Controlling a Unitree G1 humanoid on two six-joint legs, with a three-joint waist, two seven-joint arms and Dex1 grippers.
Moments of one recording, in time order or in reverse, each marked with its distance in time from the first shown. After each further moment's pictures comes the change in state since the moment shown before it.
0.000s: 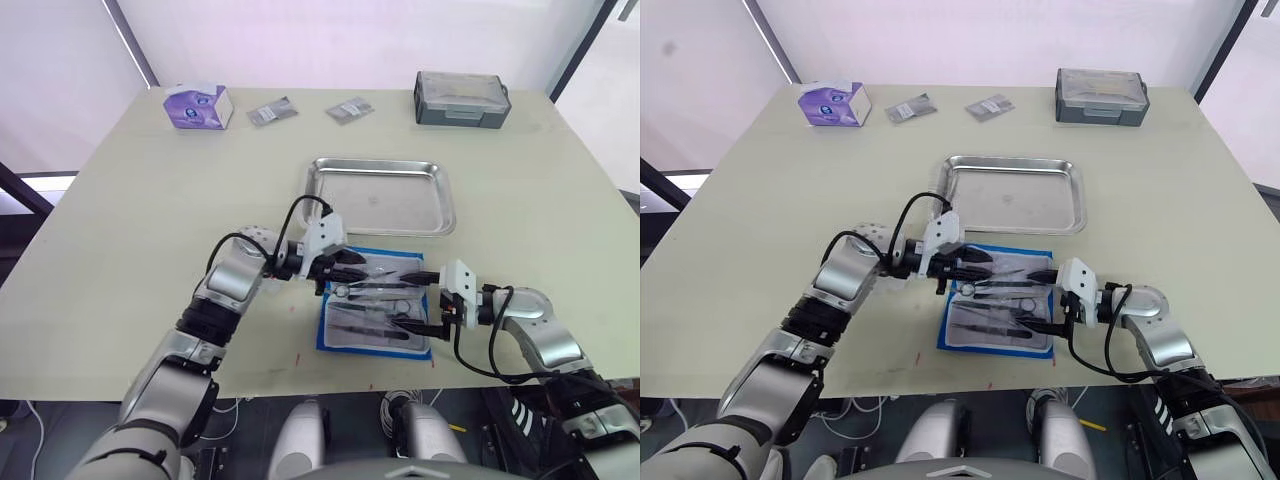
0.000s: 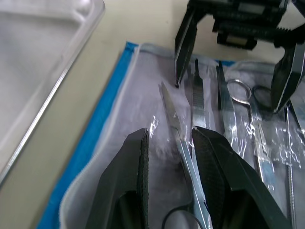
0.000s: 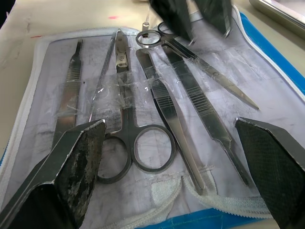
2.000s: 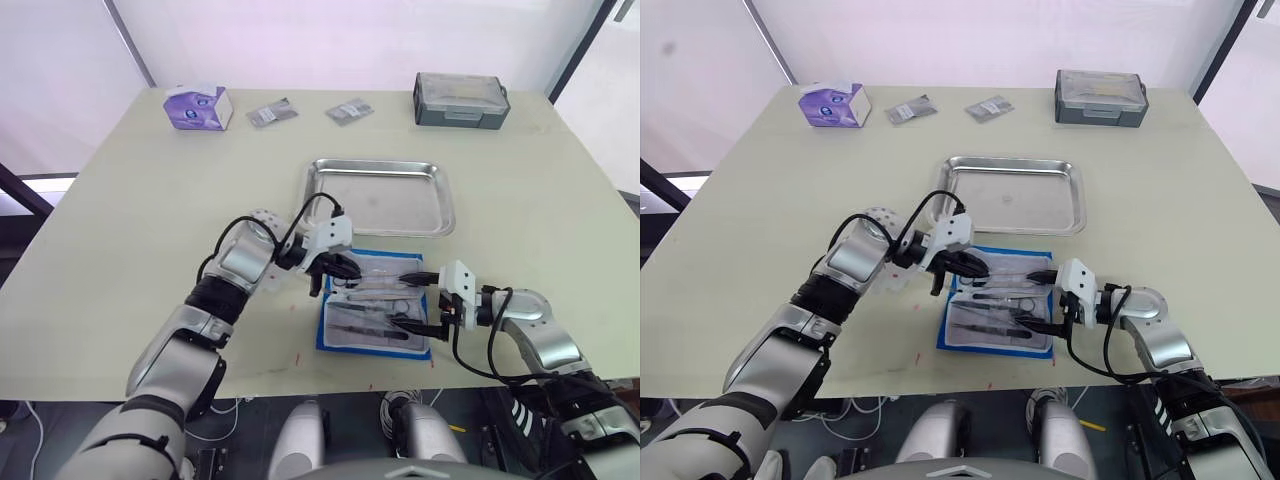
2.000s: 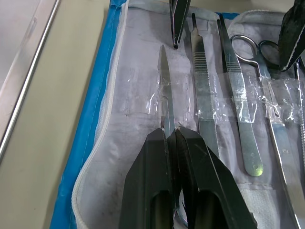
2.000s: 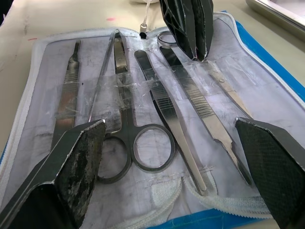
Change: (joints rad) left arm -0.143 -0.008 -0.073 0.114 0.137 0.032 -0.101; right arm 0.006 0.009 -0.001 -0.001 0.000 0.000 -0.012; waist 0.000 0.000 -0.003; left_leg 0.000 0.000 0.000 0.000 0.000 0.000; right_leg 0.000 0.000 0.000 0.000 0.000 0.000
